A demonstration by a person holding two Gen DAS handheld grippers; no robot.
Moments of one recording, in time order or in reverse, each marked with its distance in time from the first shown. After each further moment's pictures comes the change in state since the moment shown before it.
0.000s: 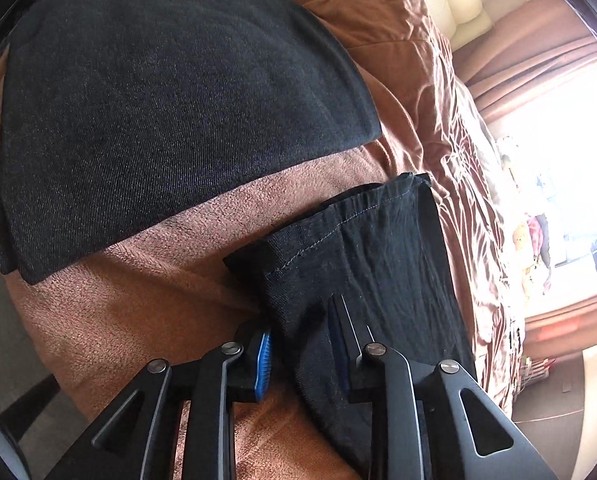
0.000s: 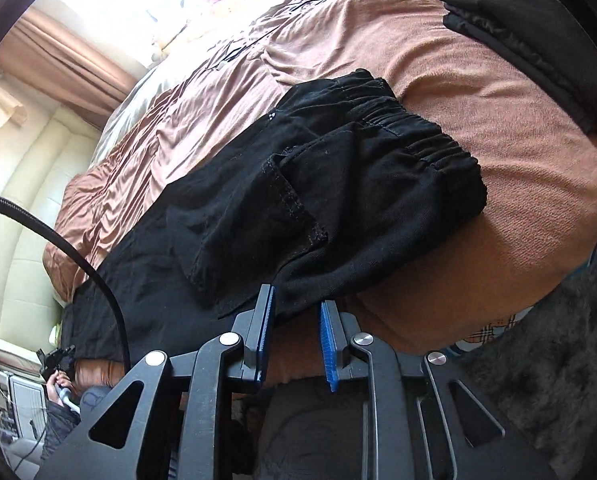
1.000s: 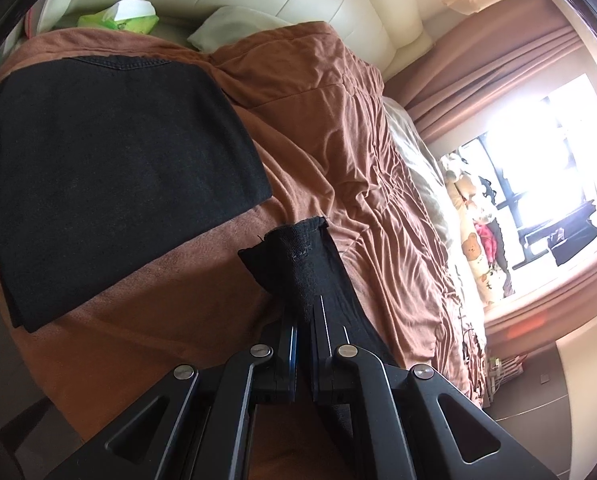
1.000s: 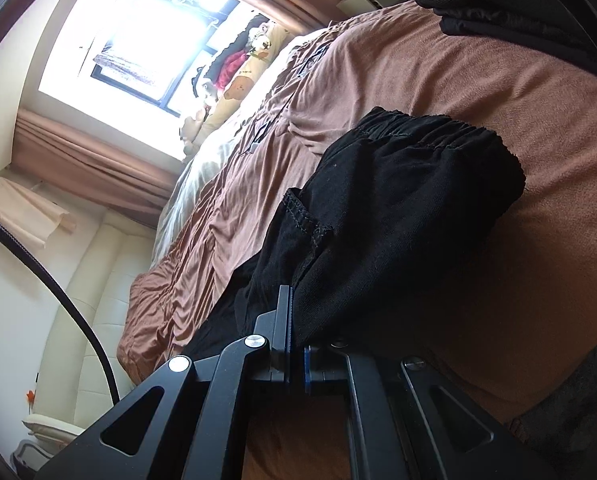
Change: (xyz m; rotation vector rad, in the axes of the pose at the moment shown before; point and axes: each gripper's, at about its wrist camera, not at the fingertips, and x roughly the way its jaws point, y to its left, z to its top) left arm -0.061 -0.063 0.017 0.072 -0.119 -0.165; right arm 0.034 -0.030 -0.016 0.276 -0.239 0.267
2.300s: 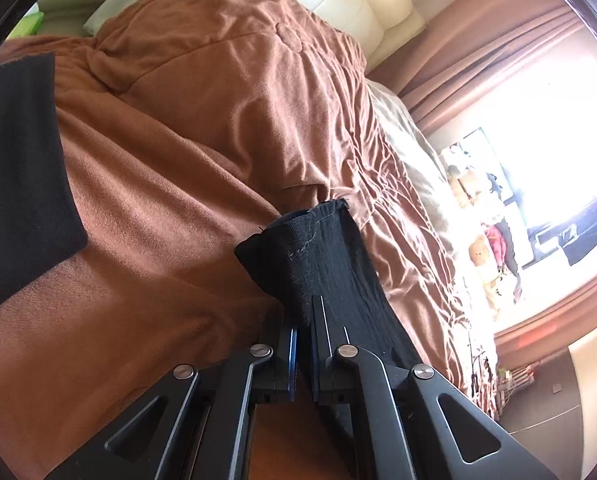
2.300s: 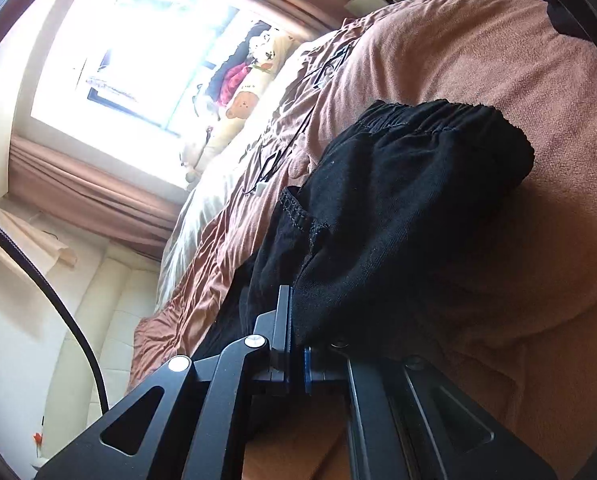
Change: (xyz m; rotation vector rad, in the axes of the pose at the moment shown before) left arm 0.176 -0.106 0.045 0.037 -0.008 0.001; right arm 0.166 0.015 0.072 0.030 -0.047 0.054
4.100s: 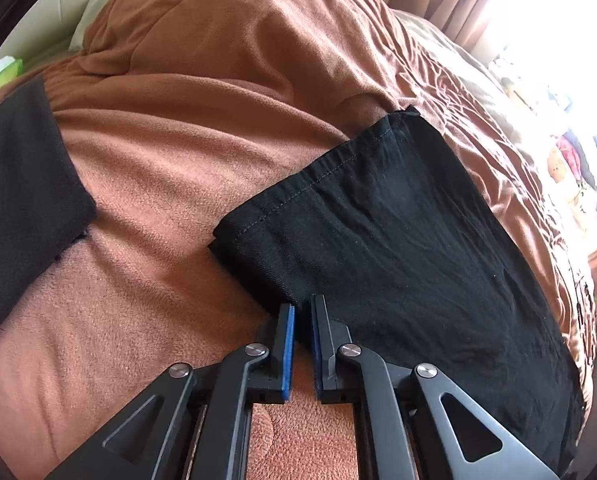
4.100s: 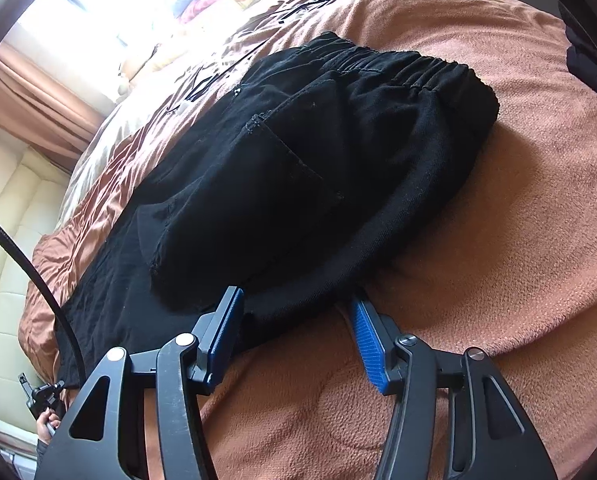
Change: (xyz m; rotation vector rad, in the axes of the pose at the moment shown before) left arm 0.060 0.014 -0.036 0.221 0.141 0.343; right arm 0.046 0.013 0.013 -0.220 0.220 -0.348
